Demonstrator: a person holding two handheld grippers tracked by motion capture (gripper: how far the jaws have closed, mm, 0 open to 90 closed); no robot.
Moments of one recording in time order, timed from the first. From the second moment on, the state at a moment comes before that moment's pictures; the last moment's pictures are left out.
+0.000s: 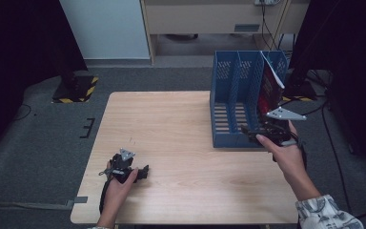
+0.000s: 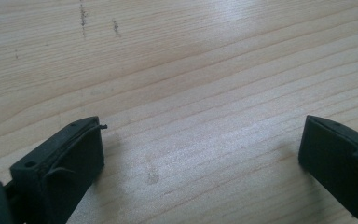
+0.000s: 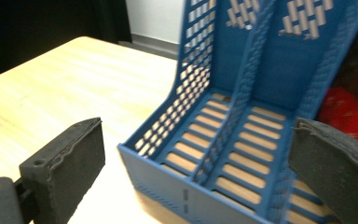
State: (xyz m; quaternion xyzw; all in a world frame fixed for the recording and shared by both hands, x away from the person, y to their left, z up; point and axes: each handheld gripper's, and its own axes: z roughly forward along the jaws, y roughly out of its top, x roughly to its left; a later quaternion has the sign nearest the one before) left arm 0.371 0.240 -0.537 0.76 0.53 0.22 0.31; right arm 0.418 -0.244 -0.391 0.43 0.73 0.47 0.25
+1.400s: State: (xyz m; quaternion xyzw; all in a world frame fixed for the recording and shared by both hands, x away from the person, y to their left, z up) left arm 0.372 0.240 -0.537 0.76 0.53 0.22 0.31; right arm 0.386 -0.129 -0.510 0.35 0.84 0.38 0.14
